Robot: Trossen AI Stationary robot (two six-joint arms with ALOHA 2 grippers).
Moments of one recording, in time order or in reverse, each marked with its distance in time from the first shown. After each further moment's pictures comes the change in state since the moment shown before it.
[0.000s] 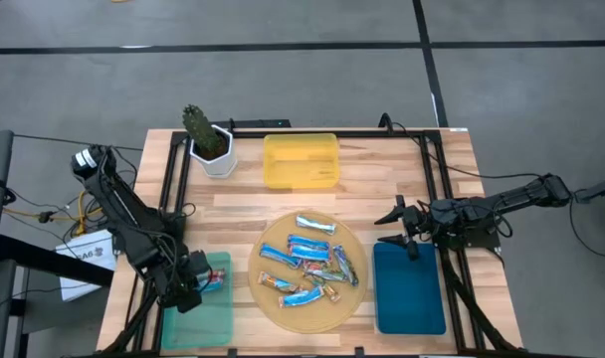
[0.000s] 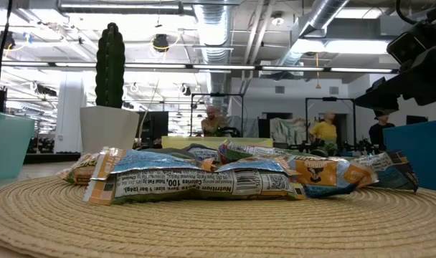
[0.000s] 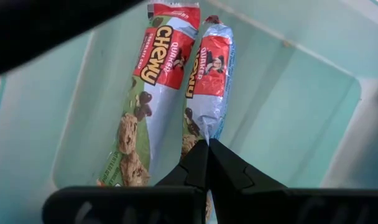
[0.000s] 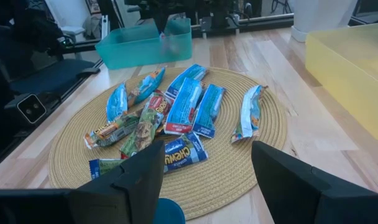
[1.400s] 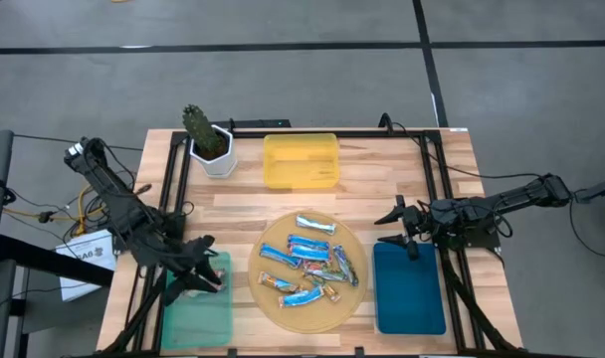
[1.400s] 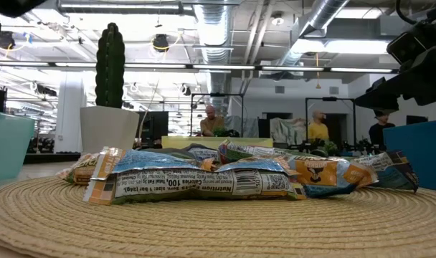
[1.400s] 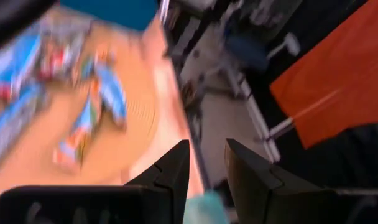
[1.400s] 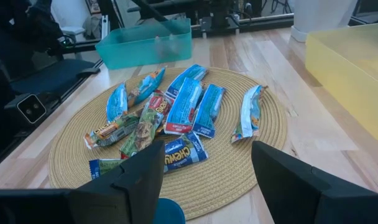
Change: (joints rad) left arm 0.161 -0.358 -0.001 0.529 -0.136 0.740; right arm 0.000 0.000 0.000 0.000 0.000 0.000
